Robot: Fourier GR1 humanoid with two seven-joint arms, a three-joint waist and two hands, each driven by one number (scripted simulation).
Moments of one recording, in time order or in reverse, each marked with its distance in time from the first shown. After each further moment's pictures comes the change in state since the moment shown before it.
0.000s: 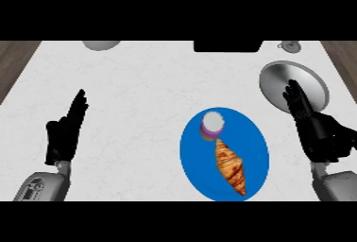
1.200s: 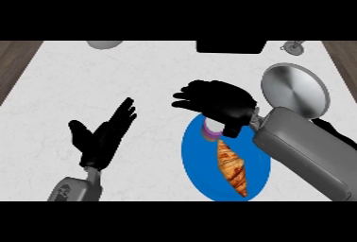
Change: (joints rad) left arm 0.022 -0.152 -0.114 -0.111 0.209 -0.209 0.143; right arm -0.706 -0.045 0.611 0.132 0.882 0.321 -0.012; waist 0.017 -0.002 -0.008
